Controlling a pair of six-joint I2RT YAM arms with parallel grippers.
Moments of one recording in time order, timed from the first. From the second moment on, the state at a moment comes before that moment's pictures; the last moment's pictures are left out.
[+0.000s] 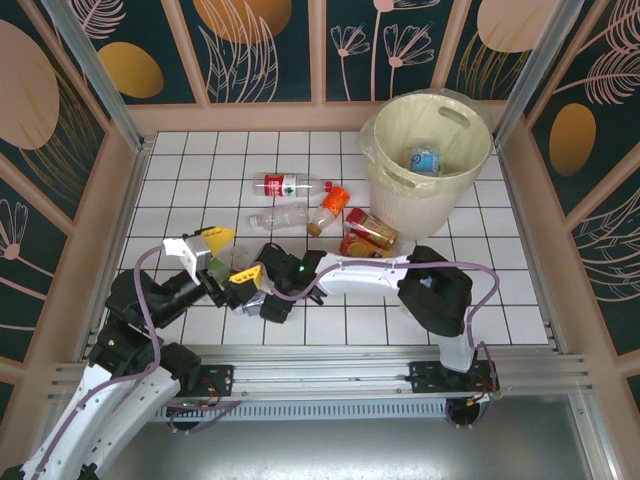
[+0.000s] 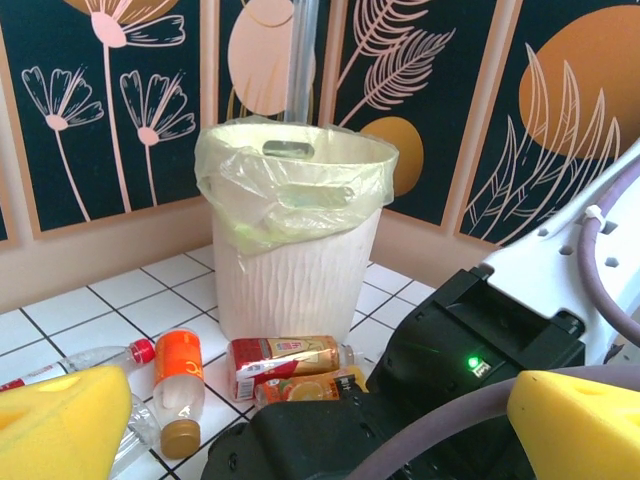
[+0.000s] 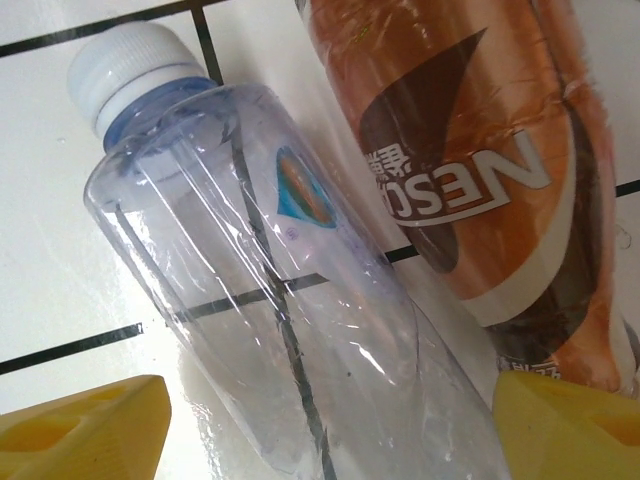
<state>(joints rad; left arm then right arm) -0.52 0.37 0.62 -0.20 0.43 -0.16 1.19 1.93 1.35 -0.51 0.00 -0.17</state>
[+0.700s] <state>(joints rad) -0.52 0.38 0.62 -0.23 0.43 -0.16 1.21 2.01 1.35 -0.51 0.05 -0.17</state>
